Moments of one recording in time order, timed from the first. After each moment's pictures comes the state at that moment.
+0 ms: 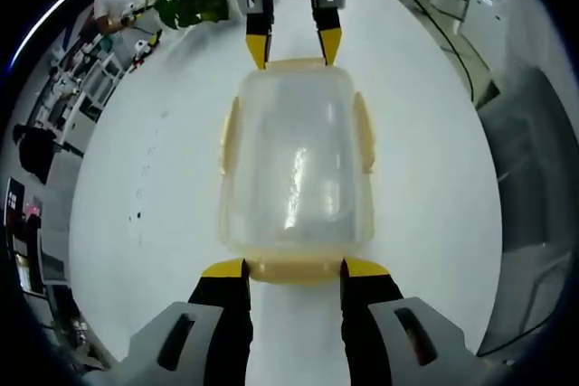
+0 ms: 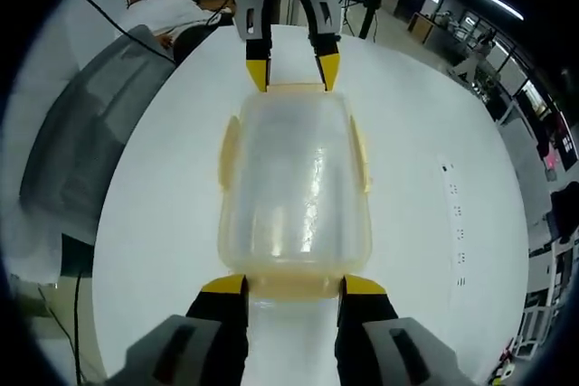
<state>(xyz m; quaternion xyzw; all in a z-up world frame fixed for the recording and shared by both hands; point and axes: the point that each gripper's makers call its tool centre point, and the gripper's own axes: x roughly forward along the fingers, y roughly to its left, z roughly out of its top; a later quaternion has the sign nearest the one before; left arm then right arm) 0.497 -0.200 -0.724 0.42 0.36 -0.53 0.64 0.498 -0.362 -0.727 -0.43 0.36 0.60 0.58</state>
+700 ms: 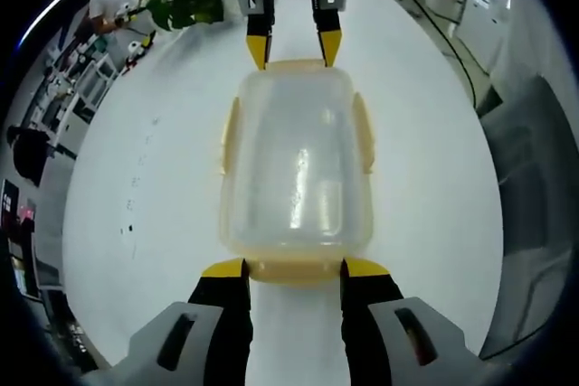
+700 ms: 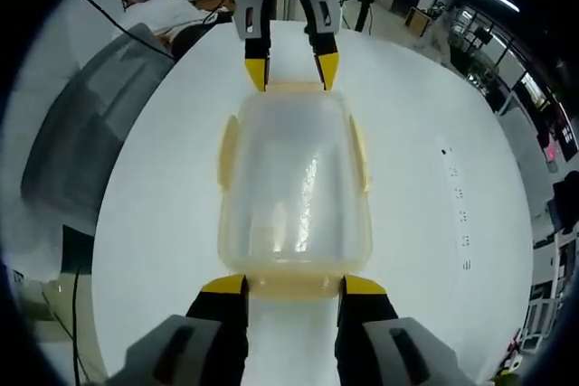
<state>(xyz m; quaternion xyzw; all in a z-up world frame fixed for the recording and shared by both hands) 0.501 -0.219 -0.733 0.42 0.36 -0.54 0.63 0.499 -0.380 -0.734 -0.42 0.37 0.59 0.58</state>
